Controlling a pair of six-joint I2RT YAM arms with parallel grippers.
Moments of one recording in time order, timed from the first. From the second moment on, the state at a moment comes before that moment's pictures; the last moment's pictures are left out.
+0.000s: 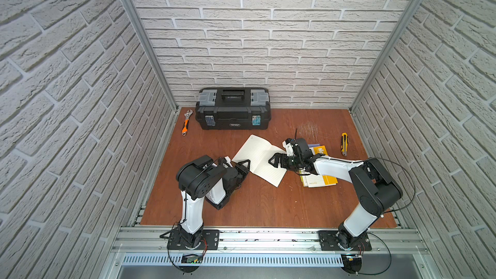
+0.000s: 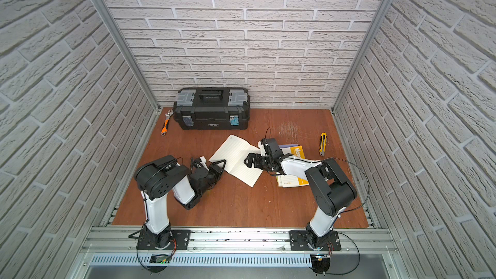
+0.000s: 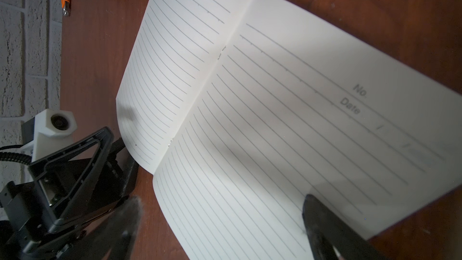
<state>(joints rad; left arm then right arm) -0.64 1.96 0.30 1.36 -0.11 -1.39 0.45 1.70 0.85 -0.05 -0.33 0.61</state>
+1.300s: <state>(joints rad) -0.88 1.29 0.33 0.65 -0.41 -0.85 0.45 1.68 0.85 -0.03 -0.36 0.59</state>
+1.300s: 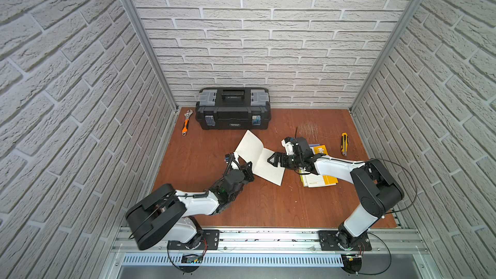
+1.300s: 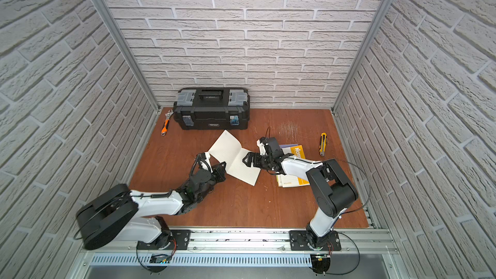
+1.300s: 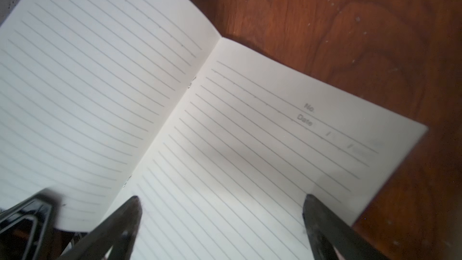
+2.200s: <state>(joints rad) -1.24 1.39 0.67 -0.33 -1.09 -0.80 0.45 1.60 0.85 -0.07 -0.38 0.59</state>
